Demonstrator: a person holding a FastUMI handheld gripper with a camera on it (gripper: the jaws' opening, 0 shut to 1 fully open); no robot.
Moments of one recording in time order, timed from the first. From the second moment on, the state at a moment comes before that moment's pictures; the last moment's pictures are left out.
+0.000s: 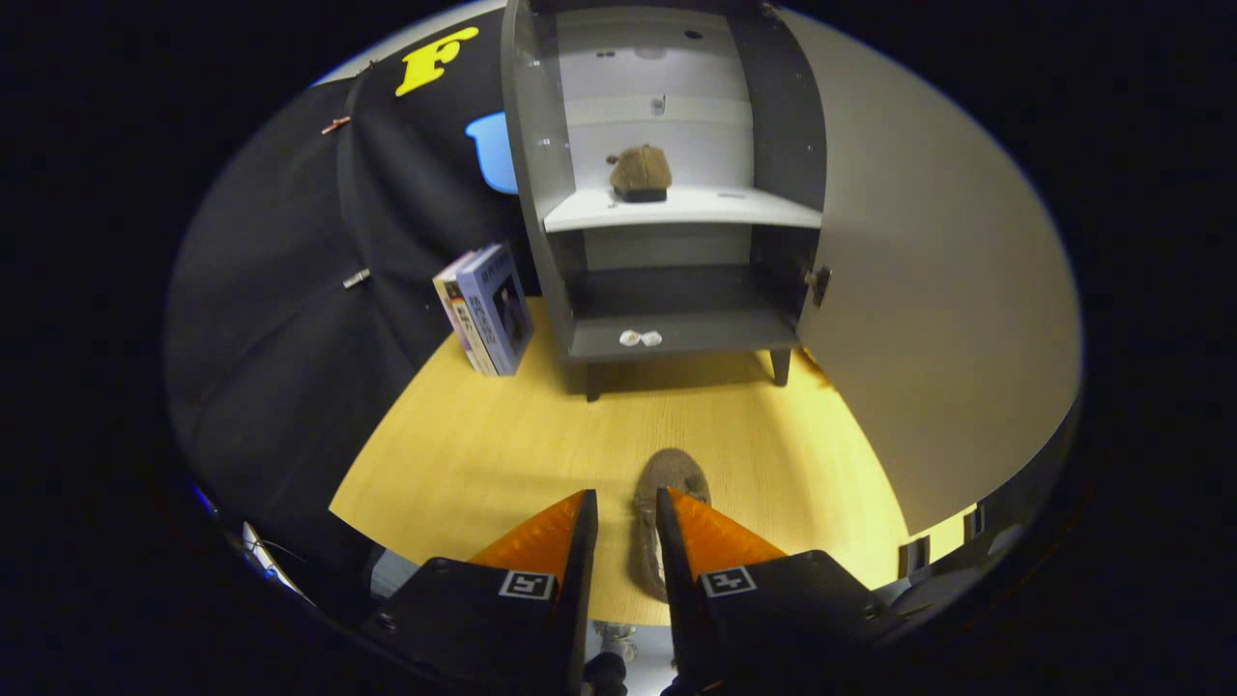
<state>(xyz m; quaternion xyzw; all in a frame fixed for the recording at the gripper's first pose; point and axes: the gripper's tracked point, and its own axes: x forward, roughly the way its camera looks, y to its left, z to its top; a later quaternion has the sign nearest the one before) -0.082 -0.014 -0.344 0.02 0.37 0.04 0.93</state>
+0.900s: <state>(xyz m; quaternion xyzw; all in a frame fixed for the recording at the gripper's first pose) -0.081 -0.031 -0.527 0.00 0.47 0.01 0.88</state>
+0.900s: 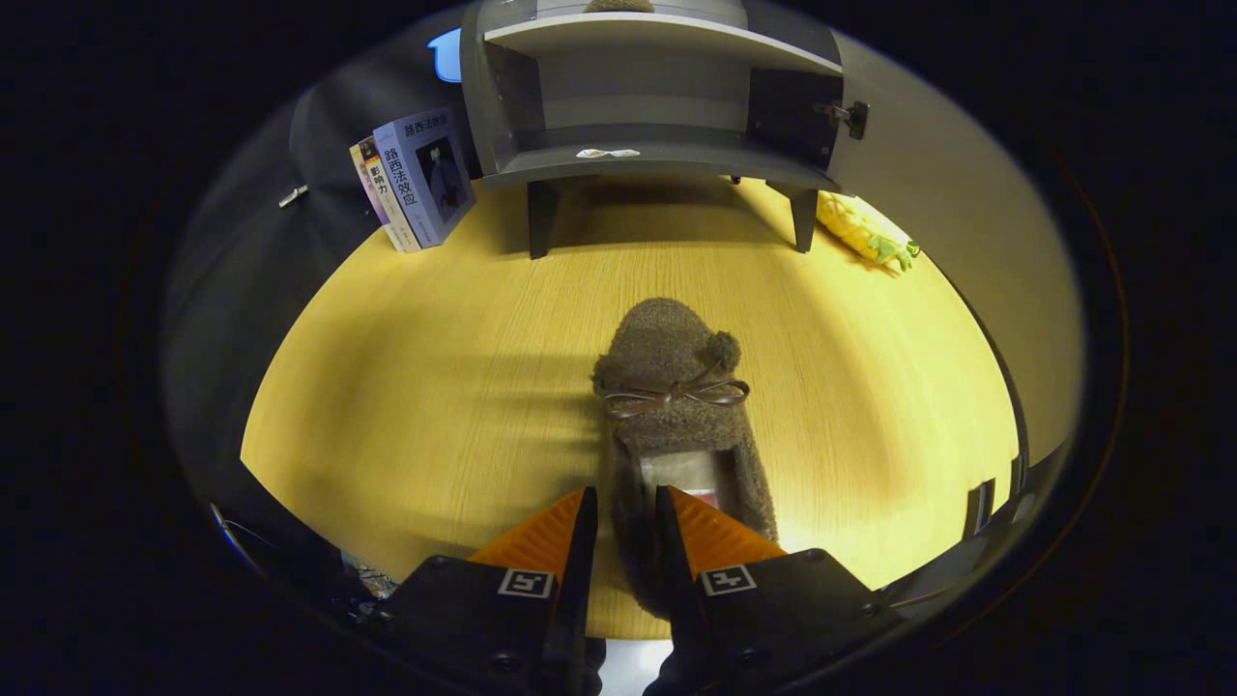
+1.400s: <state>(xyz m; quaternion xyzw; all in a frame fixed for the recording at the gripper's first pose) -0.038 -0.041 -0.546 -0.03 0.44 0.00 0.90</state>
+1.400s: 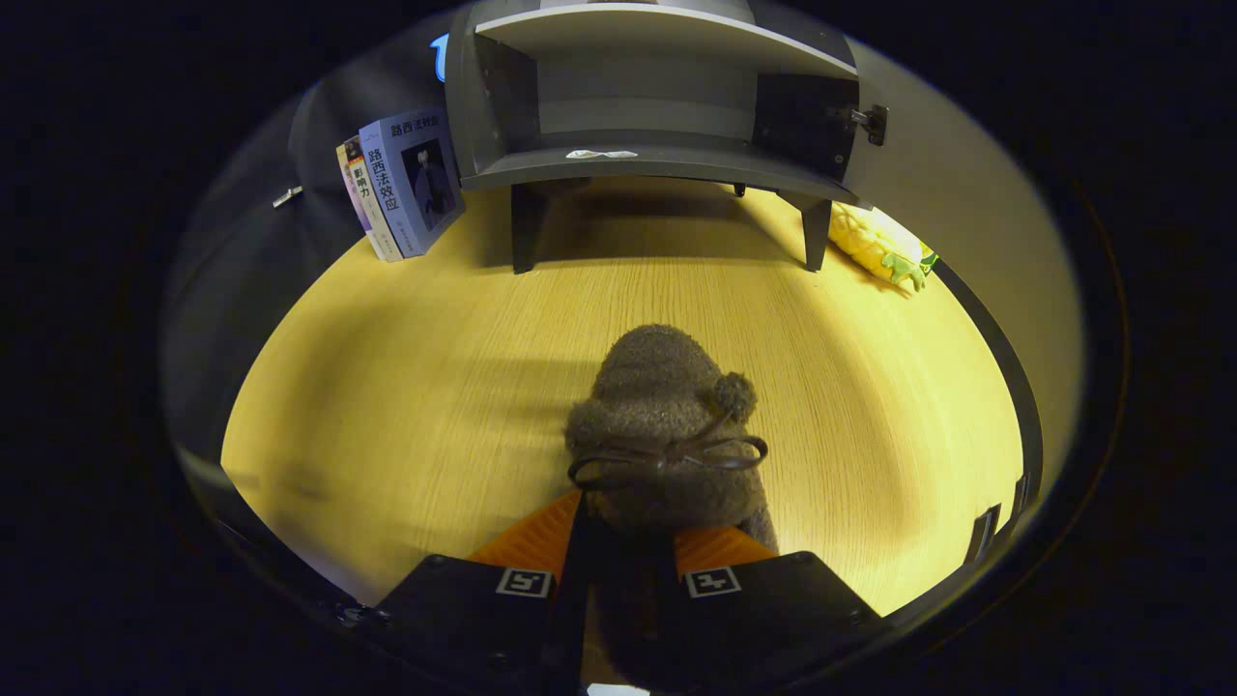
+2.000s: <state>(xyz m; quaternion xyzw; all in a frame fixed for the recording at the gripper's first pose) 0.014 -0.043 -0.553 -0.07 0.41 -0.02 0.91</state>
